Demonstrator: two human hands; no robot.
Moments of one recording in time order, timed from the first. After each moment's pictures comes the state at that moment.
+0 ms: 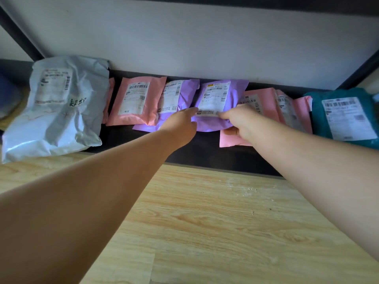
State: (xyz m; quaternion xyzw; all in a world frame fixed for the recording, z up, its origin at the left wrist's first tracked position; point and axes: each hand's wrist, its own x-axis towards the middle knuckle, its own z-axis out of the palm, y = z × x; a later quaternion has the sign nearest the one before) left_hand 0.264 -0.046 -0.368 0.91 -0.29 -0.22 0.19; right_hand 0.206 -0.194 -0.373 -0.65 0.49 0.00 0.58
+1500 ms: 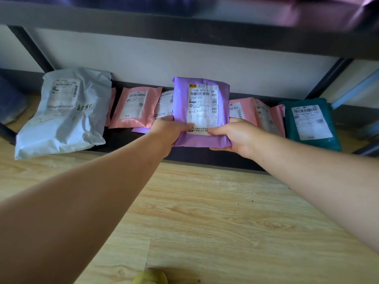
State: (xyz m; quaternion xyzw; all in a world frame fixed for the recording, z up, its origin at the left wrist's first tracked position) left_hand 0.224 -0.020 -0.332 0.75 -0.01 -0.33 0.57; right_hand 0.123 -0.168 -0.326 -0.60 0.36 0.01 0.71
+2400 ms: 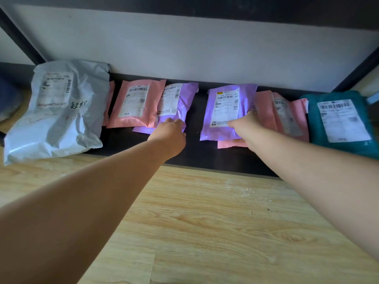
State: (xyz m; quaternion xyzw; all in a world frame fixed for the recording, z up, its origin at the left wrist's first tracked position) left_hand 0.264 -0.026 -0.380 0.93 -0.29 -0.19 0.09; right_hand 0.182 -0.205 -0.387 -0.69 0.53 -0.04 0.49
